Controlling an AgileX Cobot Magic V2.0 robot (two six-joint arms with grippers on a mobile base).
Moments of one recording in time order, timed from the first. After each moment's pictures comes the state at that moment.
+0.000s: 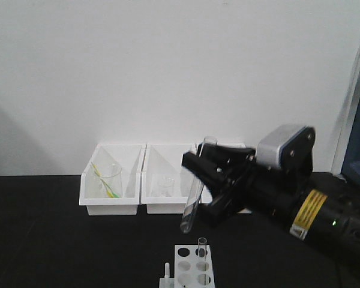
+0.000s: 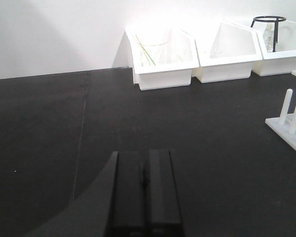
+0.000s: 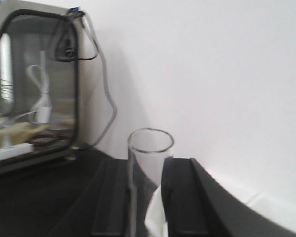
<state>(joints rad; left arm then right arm) -0.11 -0.02 0.03 0.18 0.23 -0.15 0.39 1.40 -0.95 -0.76 -0.65 0.62</state>
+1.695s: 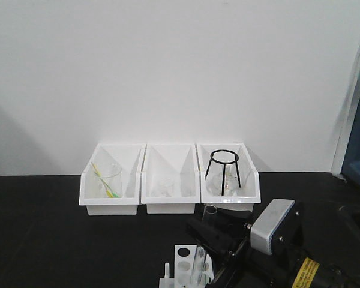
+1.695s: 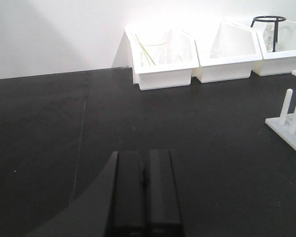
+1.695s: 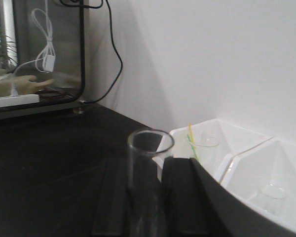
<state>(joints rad) -0.11 -0.02 0.03 0.18 0.23 -0.15 0.37 1.56 -0.65 -0.62 -1.00 0.33</state>
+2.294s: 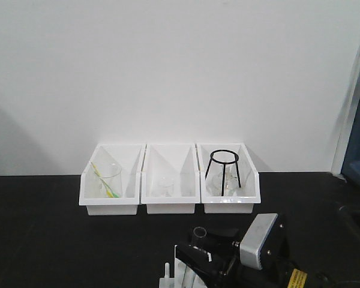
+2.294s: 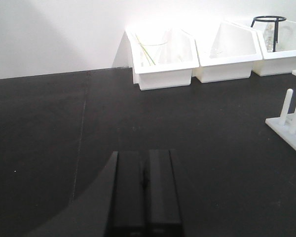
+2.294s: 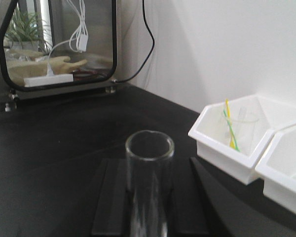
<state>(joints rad) -0.11 -0.02 0.03 0.18 0.23 -0.15 0.37 1.64 -0.65 -0.75 -1.02 0.40</state>
